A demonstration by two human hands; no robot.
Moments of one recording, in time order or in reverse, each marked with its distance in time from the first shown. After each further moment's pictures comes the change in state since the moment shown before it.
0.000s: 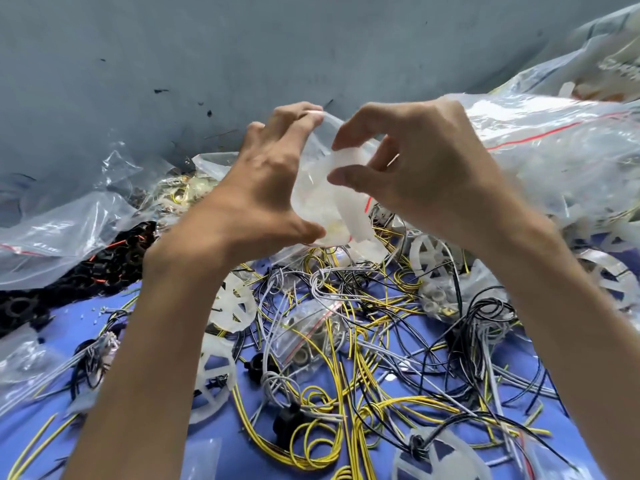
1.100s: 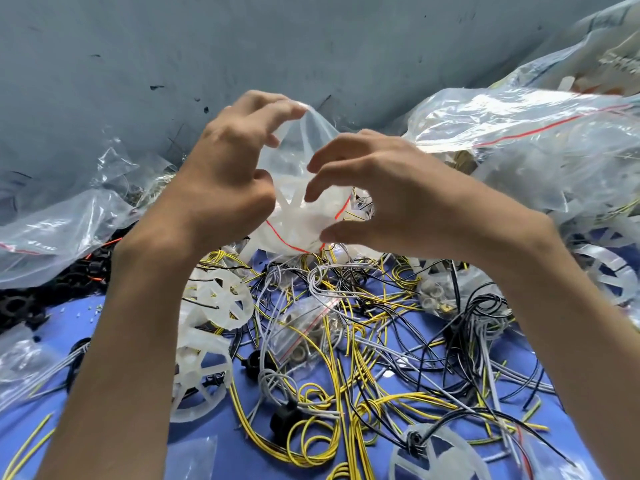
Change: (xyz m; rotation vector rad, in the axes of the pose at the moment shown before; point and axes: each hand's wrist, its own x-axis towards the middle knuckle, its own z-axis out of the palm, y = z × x) left_hand -0.005 0.000 -0.014 -0.056 0.180 -0.070; right_hand -0.005 0.004 0.007 -0.232 -0.366 -0.182
